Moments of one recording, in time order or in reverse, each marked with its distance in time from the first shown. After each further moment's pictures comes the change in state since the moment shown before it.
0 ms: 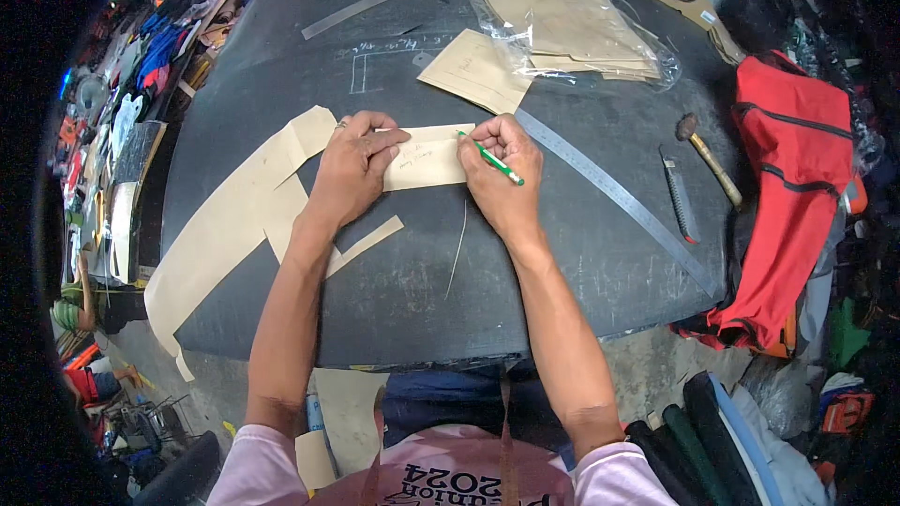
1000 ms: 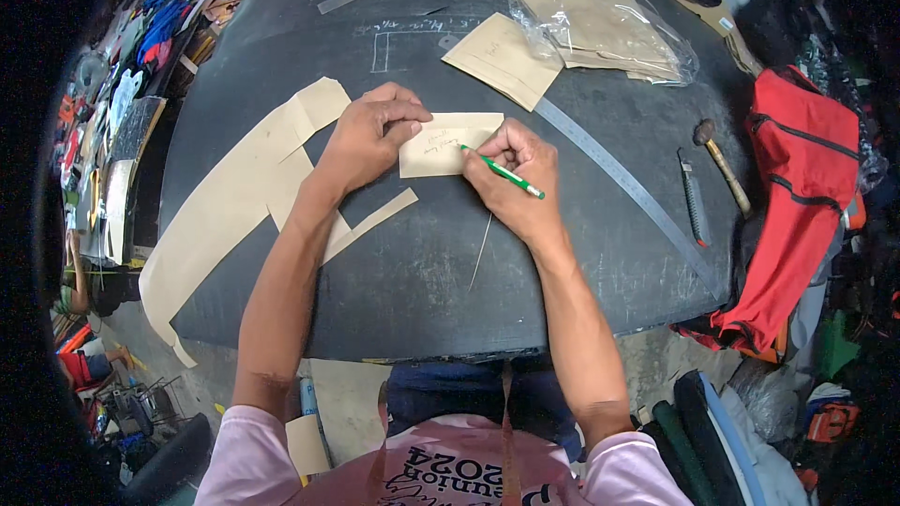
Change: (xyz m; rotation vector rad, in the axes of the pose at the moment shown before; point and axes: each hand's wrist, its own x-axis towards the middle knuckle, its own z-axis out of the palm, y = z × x) left_hand 0.019 -0.022 -0.012 -0.259 -0.182 -0.099; right_hand -0.014 -0.001 0.003 -0.033 -0.132 -0.022
